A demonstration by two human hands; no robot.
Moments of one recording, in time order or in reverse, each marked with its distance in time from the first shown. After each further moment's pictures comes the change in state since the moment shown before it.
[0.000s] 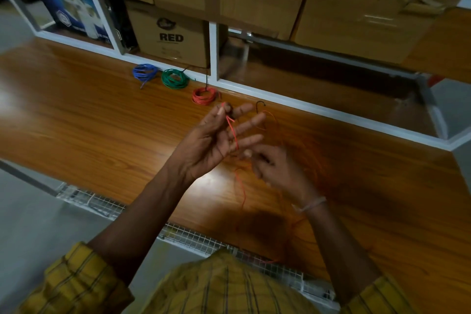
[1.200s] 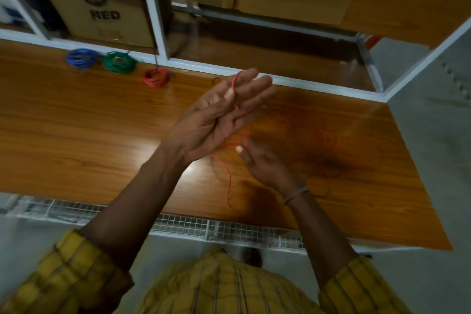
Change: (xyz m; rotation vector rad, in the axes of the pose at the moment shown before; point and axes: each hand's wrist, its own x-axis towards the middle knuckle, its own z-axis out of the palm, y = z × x) left_hand 0.021 -0.042 0.071 0.162 -0.249 -0.058; right_hand -0.070 0.036 -0.002 -0.393 0.114 0.195
